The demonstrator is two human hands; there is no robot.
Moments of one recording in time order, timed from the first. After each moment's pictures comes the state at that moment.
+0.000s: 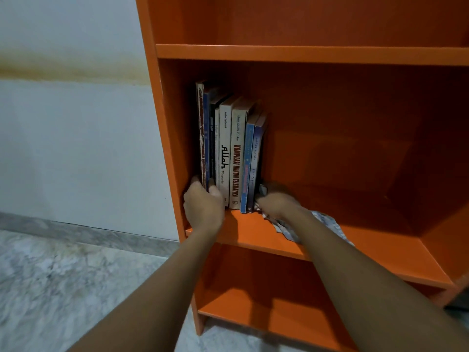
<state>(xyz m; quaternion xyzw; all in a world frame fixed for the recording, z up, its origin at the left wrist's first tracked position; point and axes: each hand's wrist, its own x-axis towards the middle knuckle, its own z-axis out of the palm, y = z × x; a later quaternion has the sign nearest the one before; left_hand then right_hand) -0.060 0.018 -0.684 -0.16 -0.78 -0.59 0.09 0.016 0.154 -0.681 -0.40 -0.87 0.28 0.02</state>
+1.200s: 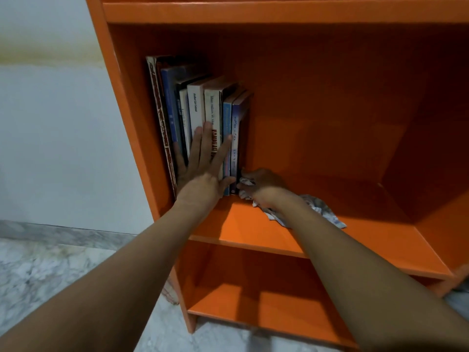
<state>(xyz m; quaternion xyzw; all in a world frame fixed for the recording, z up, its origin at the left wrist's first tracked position) -0.114 0.058 -0.697 -0.44 -0.80 -0.11 0.39 -0.002 0.180 -0.685 -0.31 -0.89 0.30 0.11</state>
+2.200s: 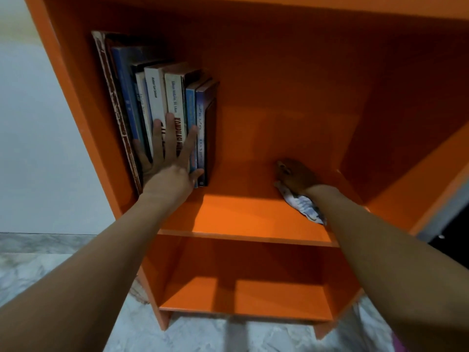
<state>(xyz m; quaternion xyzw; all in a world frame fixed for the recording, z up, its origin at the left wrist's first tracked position) -0.107 0.061 -0.704 -0.44 -0.81 -0.15 0.35 0.106 0.298 -0.711 -0.42 -0.88 0.22 0.09</state>
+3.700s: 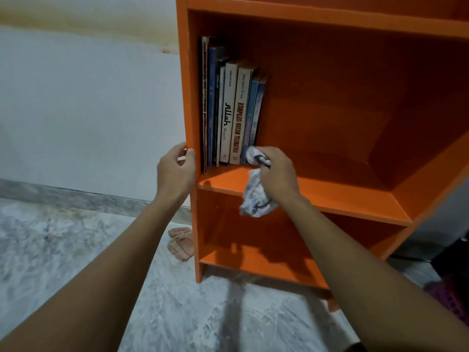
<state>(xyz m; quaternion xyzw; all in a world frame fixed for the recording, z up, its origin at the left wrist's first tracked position) -0.080 -0.083 -0.688 -0.30 -0.73 -0.61 0.03 0.055 0.075 -0.692 -0.30 -0.84 0.29 0.35</state>
